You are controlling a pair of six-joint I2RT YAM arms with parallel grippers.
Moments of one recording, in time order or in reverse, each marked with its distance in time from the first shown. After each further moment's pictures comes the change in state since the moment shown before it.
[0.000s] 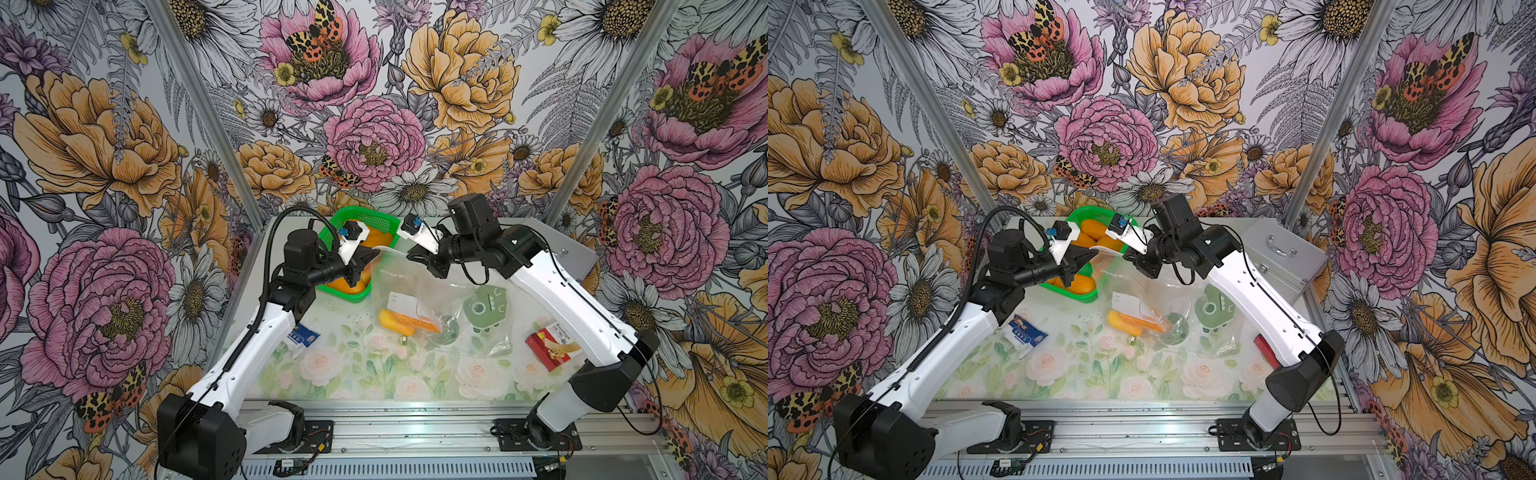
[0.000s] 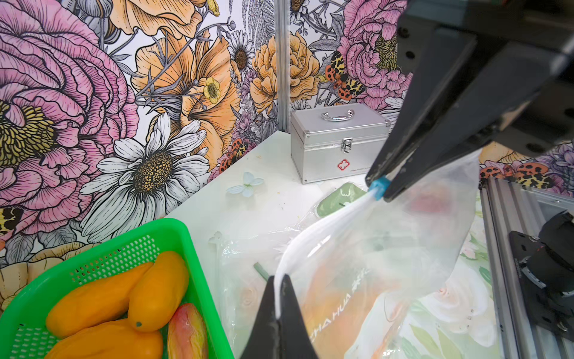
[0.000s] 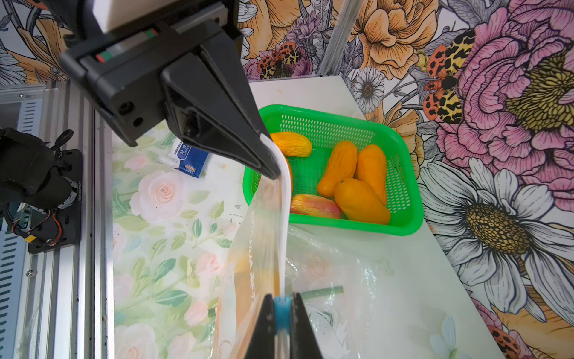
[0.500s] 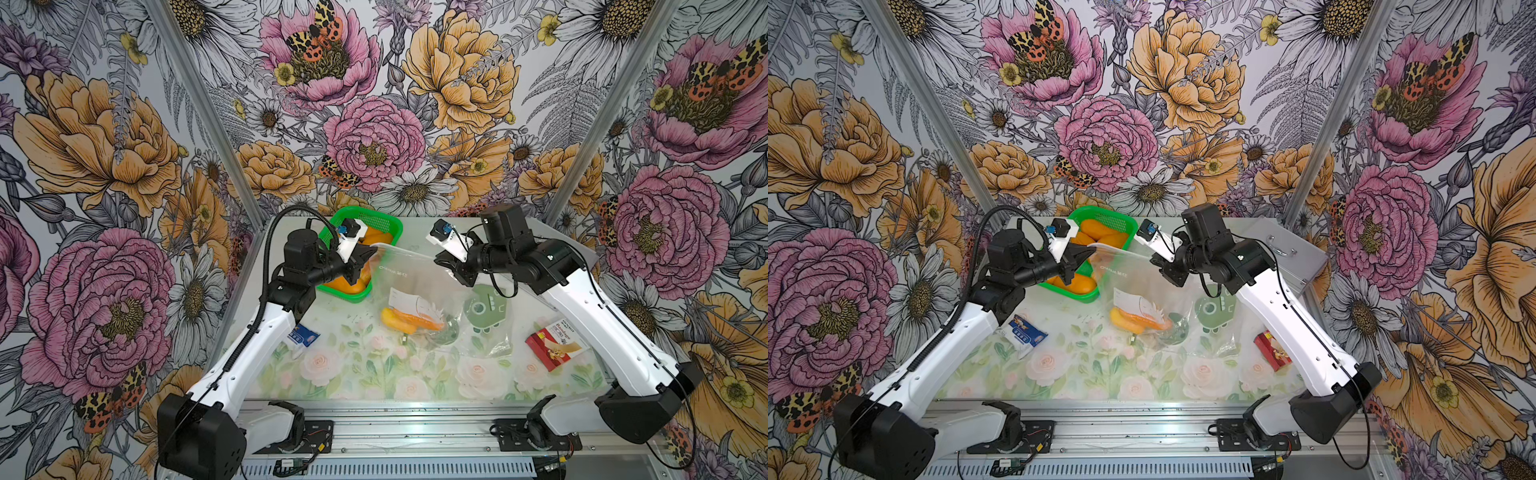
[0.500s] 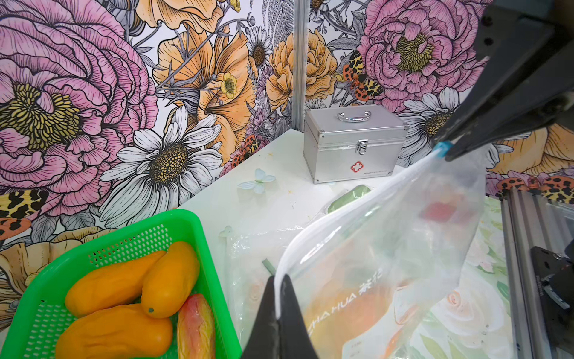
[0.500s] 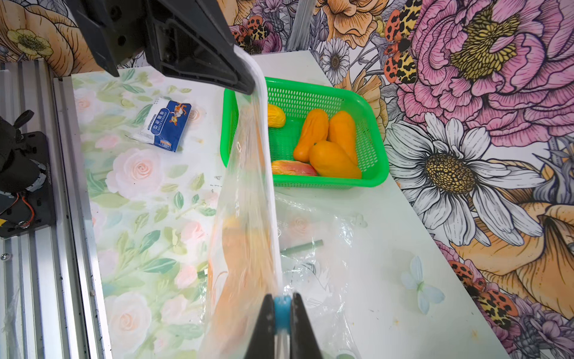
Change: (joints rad) left arm 0.000 0.000 0.000 0.002 -0.066 -0.027; right arm -0.093 -0.197 -0.184 -0.009 0.045 -0.003
